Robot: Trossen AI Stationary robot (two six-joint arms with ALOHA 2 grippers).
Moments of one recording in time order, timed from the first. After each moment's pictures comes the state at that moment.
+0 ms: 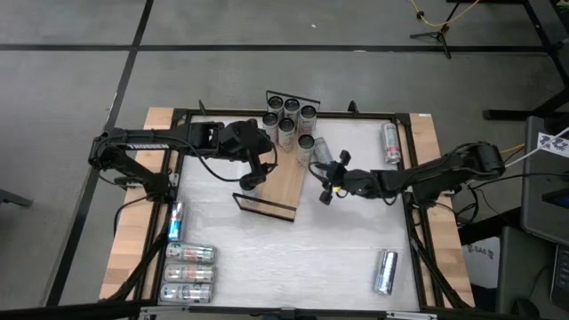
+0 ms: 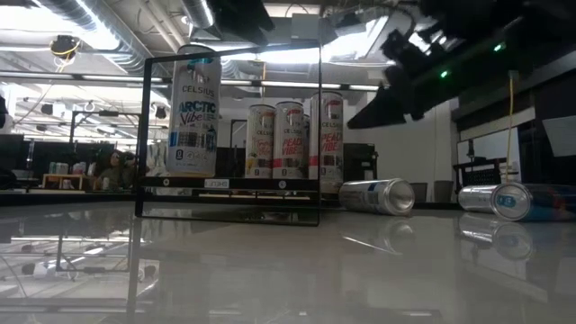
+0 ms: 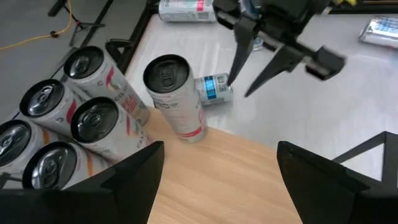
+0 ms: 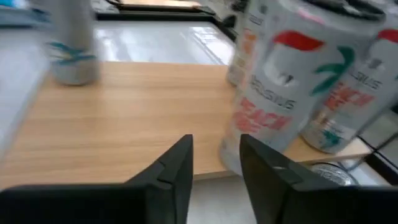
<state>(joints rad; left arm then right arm) 0.08 1.42 1.39 -0.68 -0.21 0.00 0.09 1.37 0.53 0.43 0.53 0.06</state>
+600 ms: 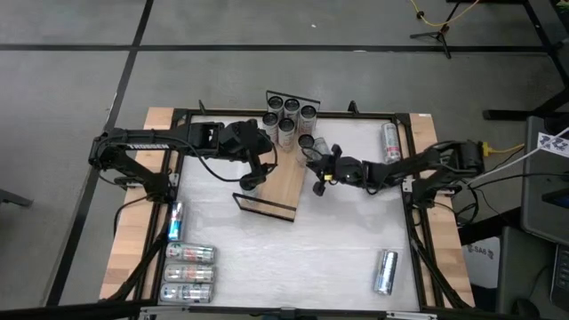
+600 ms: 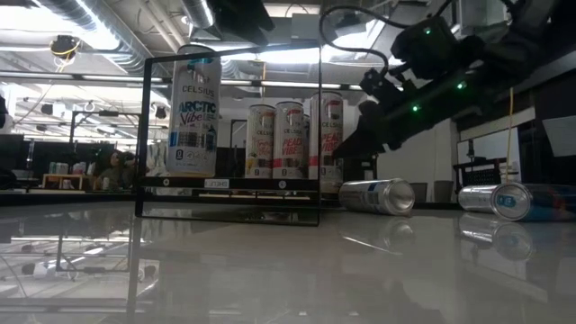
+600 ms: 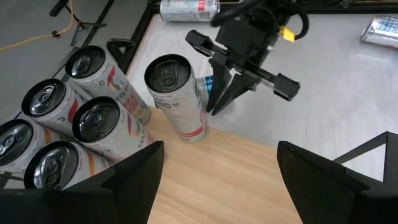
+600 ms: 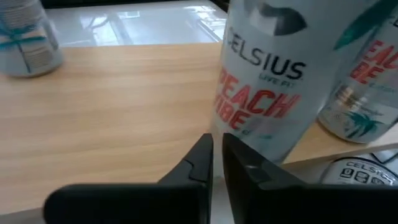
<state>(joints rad) 0.08 1.42 1.39 -0.68 -0.22 0.00 -0.10 1.56 0.53 0.61 0.32 0.07</state>
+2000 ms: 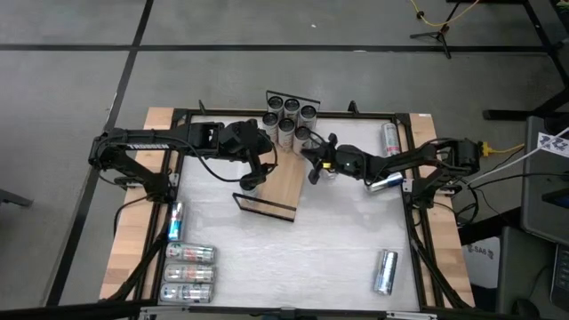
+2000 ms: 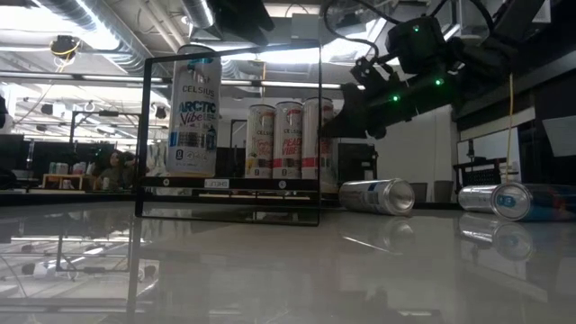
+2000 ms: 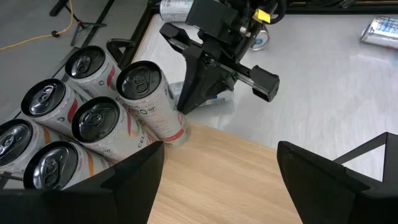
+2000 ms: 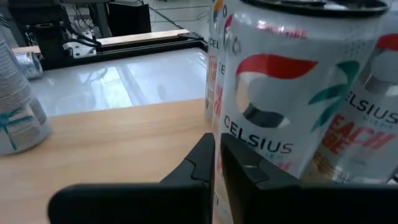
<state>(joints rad) 0.08 1.42 1.39 -0.68 -0.22 0.00 -0.19 1.59 0.58 0.76 0.24 0.04</state>
